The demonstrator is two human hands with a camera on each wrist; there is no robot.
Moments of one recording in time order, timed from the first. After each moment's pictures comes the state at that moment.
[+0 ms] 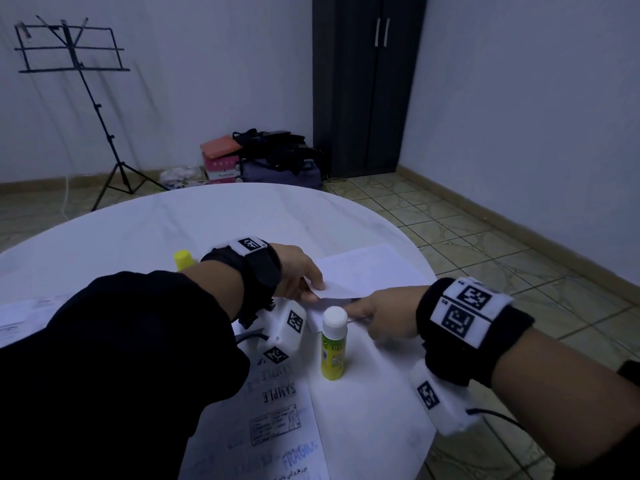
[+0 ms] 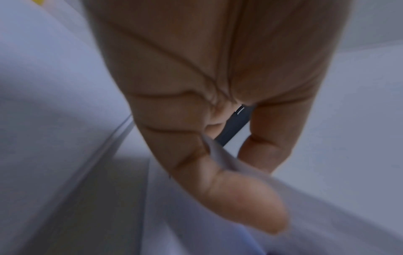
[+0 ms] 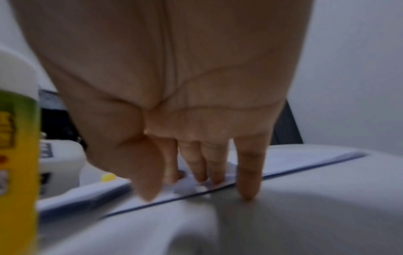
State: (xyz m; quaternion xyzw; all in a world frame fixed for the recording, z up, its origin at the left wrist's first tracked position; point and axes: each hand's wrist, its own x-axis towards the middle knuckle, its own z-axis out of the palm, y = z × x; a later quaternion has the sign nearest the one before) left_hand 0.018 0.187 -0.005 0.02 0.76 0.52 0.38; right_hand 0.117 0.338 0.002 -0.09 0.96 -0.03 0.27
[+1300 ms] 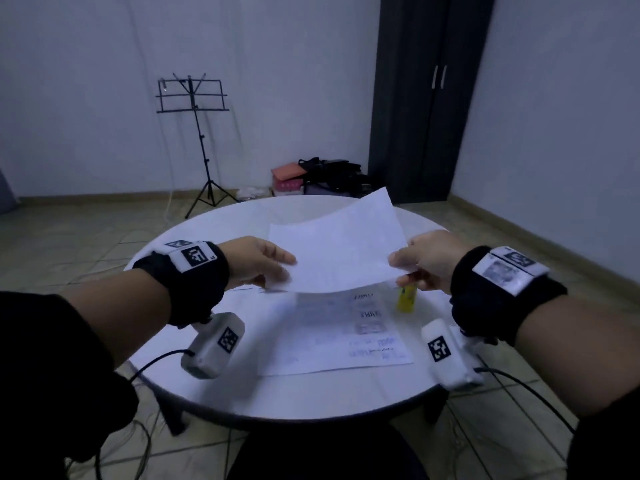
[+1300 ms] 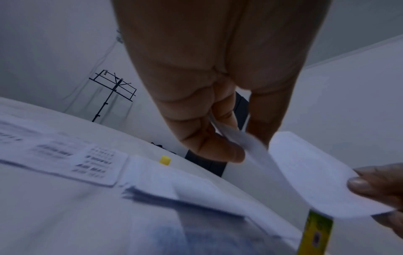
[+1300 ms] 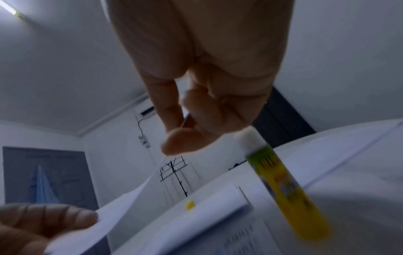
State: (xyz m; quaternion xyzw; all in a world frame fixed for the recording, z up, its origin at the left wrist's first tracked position) left_hand 0.174 -0.029 0.038 0.07 0.83 0.52 0.16; right_hand 0.213 0.249 0.051 0.12 0.82 -0.55 0.02
